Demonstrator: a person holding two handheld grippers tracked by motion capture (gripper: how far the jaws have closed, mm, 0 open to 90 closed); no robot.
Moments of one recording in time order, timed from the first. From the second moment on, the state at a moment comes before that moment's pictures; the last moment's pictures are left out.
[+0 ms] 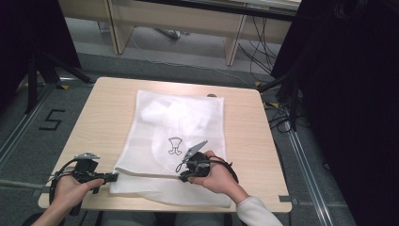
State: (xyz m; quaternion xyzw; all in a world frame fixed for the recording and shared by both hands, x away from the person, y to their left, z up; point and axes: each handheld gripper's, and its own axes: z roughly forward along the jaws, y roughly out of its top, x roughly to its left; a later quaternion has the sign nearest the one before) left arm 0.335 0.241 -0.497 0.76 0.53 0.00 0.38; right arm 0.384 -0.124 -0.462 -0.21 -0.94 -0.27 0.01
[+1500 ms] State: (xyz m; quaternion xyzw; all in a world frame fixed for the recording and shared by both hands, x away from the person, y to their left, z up) left arm 0.335 0.240 -0.497 0.75 0.53 0.00 0.39; right arm 0.382 -0.143 -0.461 -0.22 -0.94 -0.27 0.01
